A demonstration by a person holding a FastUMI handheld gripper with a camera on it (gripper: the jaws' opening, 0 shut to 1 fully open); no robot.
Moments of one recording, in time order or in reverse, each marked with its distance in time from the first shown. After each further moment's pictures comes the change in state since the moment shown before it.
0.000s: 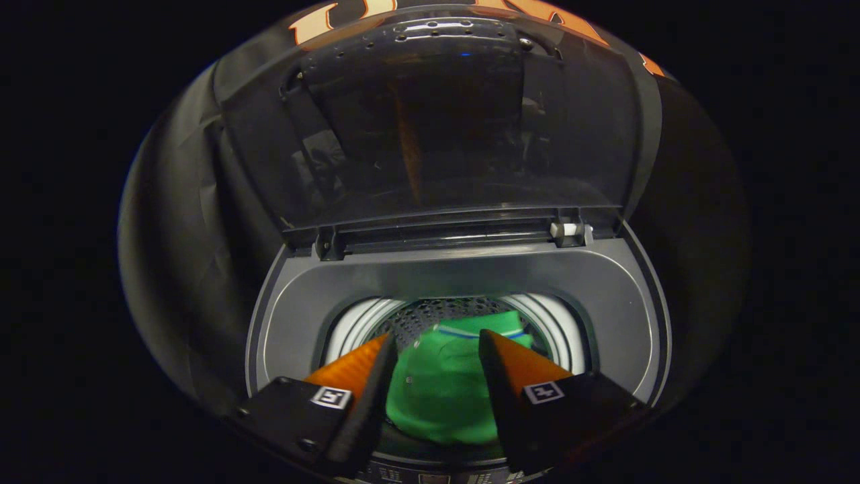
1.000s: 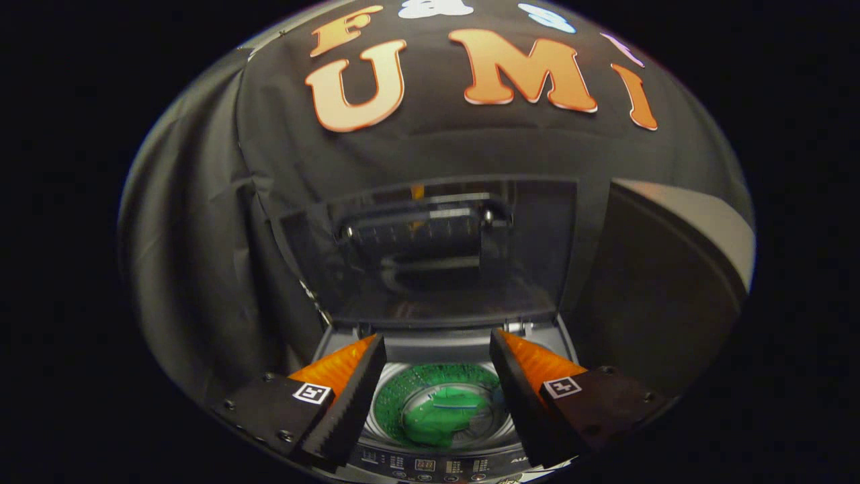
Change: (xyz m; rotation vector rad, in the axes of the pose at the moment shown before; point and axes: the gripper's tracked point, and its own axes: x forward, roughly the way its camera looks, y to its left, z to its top) arm -0.135 0.002 0.119 -0.030 -0.370 0.026
